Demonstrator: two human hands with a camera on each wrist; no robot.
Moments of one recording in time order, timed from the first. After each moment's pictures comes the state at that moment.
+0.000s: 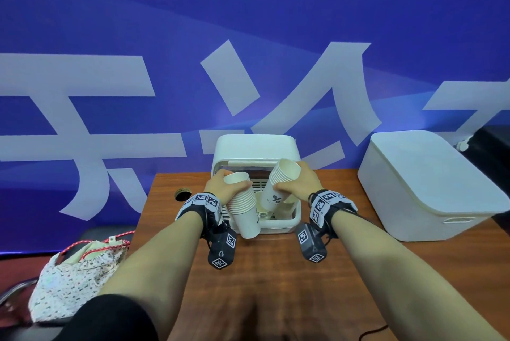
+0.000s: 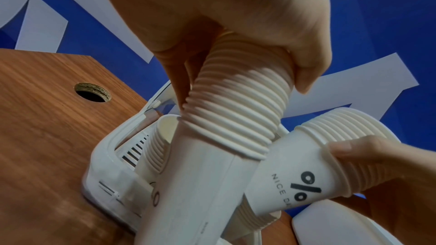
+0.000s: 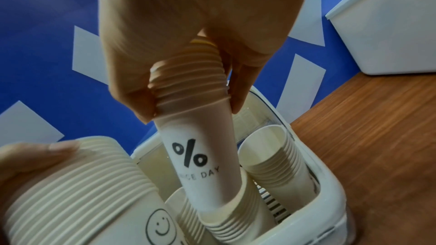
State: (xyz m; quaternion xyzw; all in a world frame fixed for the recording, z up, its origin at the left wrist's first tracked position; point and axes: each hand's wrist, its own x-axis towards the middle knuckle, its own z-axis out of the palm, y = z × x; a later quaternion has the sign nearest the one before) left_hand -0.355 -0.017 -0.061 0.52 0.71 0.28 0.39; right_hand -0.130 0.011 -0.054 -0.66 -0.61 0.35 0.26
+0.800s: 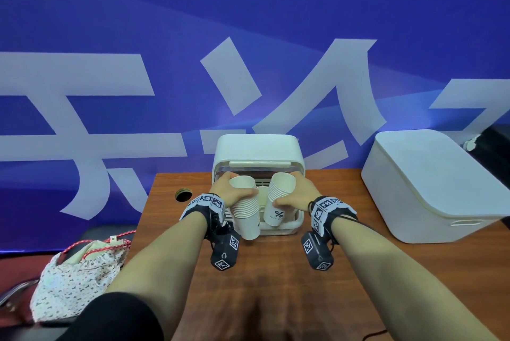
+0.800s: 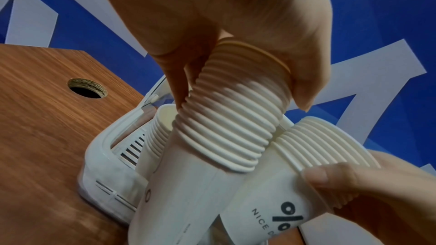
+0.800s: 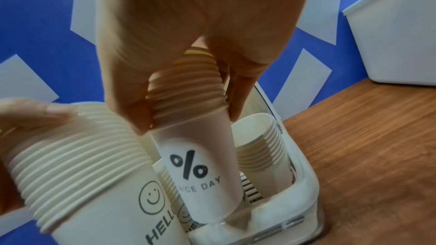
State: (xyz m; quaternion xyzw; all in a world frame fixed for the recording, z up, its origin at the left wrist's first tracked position) left_hand -0.351 -0.007 -0.068 0.54 0.71 0.23 0.40; right_hand -0.136 0.005 -0.063 -0.64 -0.67 0.34 0.15
